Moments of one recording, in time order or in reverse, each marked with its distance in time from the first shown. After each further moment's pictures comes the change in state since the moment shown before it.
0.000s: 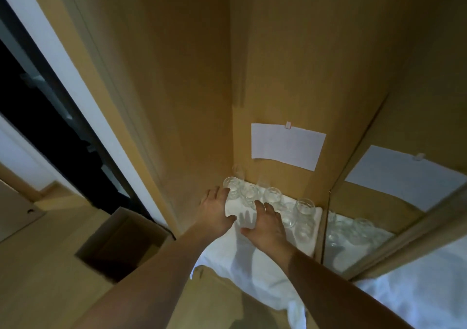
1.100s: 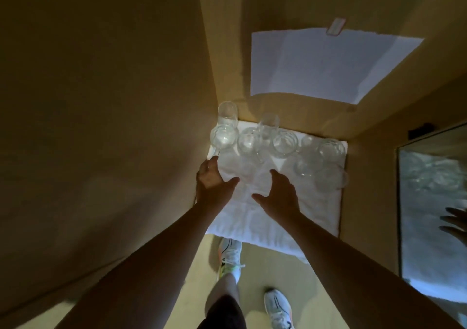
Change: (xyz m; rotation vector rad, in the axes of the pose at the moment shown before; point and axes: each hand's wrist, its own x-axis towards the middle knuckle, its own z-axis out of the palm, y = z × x) left_hand 0.211 -0.102 0.152 -0.337 -0.240 -0.332; right_hand 0.215 0.049 0.127 0.124 -0.129 0.410
